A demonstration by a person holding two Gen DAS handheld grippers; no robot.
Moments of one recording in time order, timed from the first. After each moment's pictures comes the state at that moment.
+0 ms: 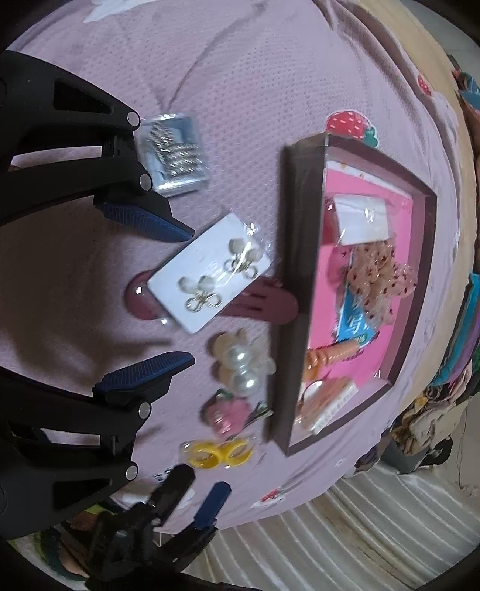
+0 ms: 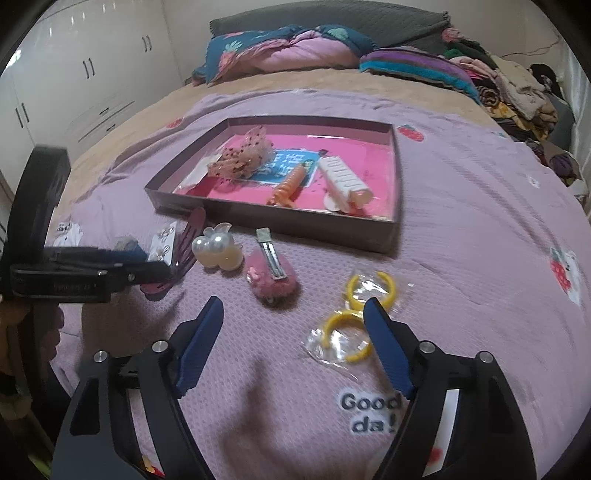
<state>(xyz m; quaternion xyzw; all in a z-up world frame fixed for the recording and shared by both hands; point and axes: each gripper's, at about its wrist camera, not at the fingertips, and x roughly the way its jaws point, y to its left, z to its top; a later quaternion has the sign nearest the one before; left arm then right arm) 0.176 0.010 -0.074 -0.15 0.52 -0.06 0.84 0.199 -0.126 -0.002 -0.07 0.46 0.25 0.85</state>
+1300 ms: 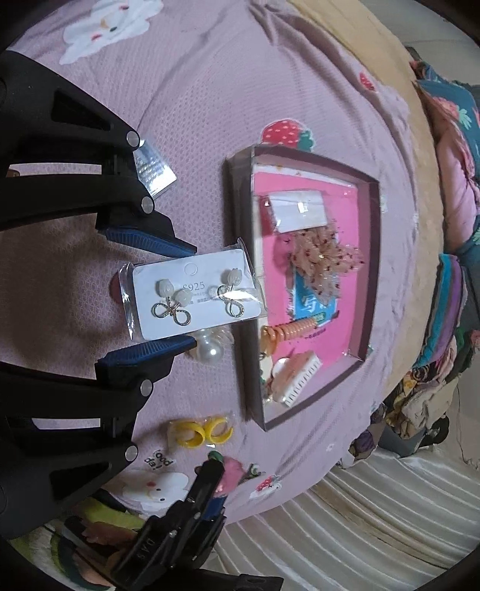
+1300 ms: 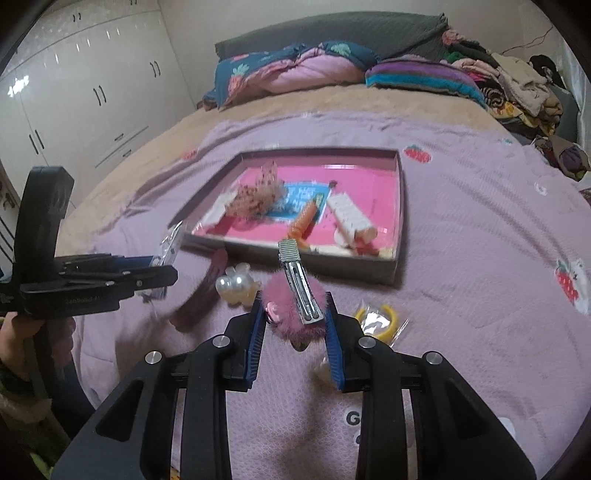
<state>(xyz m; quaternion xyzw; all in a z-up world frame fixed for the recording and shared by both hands) 0.172 0.006 -0.023 -0.10 0.48 -0.07 0.87 0.208 -0.140 0.037 -0.01 0.43 0.27 0.86</state>
